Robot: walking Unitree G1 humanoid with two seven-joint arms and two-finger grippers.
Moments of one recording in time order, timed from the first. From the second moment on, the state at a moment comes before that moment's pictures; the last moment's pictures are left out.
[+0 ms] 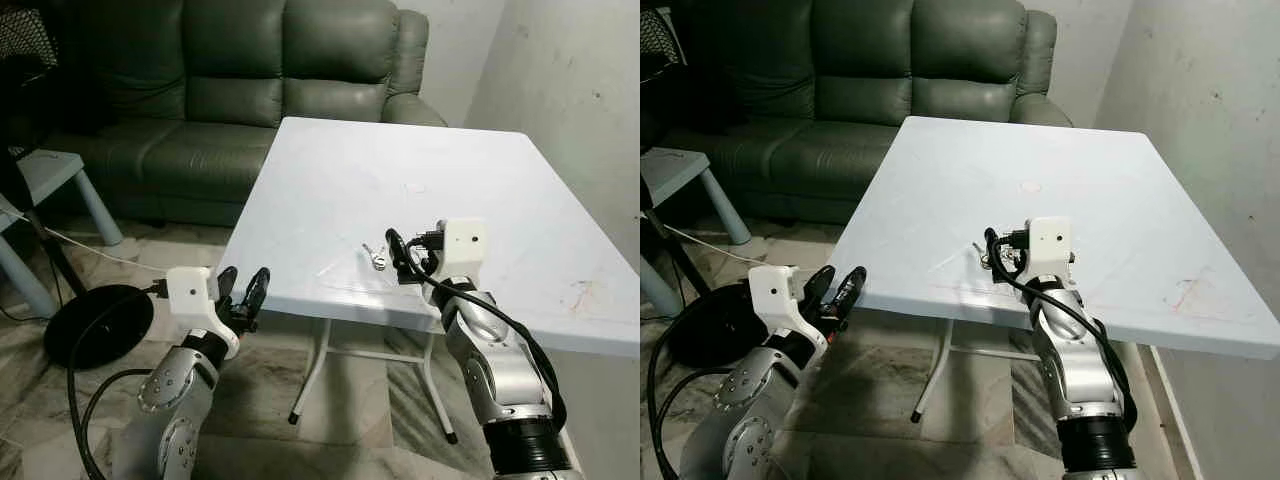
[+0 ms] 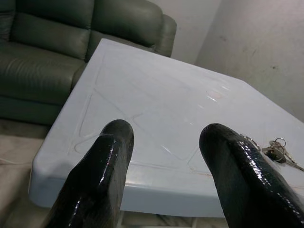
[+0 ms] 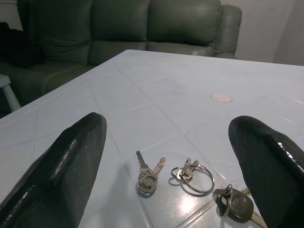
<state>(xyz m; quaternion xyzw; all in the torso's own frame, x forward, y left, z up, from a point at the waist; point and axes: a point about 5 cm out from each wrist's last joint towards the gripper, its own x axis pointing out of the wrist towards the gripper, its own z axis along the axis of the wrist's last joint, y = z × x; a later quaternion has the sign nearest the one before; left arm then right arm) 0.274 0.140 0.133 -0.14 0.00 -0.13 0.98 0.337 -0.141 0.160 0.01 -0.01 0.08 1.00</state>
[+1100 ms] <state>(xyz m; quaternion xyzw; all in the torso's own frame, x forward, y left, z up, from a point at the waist) 0.271 0.156 0.132 -0.14 0.01 -0.11 0.98 0.325 -0.151 0.150 0.01 0.00 0.06 1.00</state>
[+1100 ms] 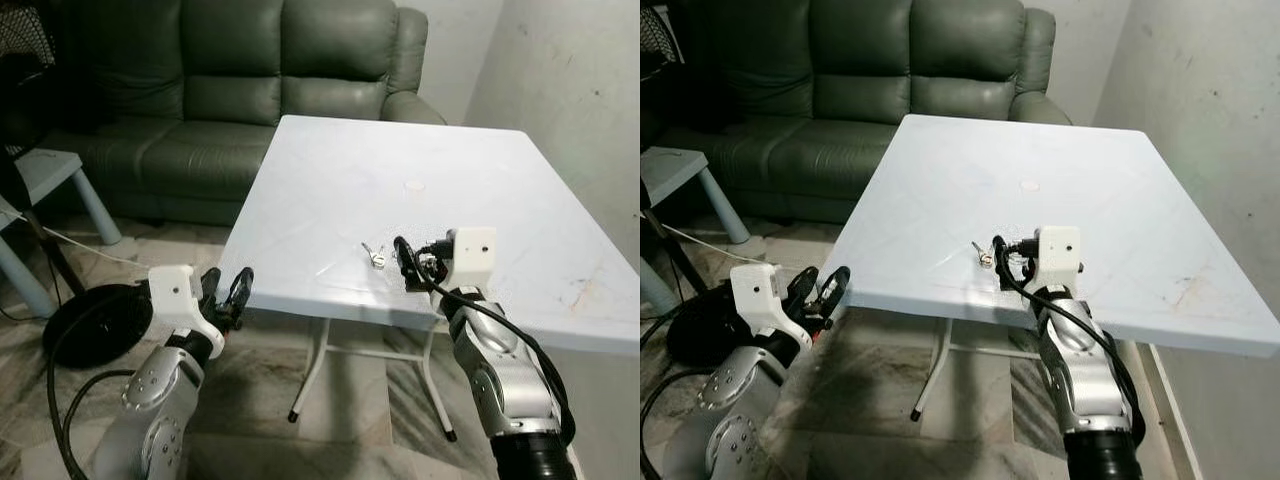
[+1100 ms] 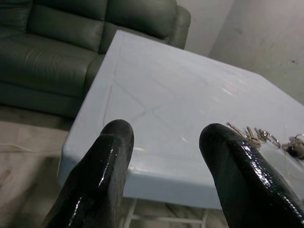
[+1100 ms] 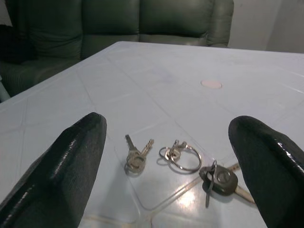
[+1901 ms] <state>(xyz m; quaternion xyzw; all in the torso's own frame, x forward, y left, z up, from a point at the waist) 0.264 0.153 0.140 -0.14 0.02 -0.12 0.98 0.316 -0.153 0.147 0.01 0.02 0.06 1.00</state>
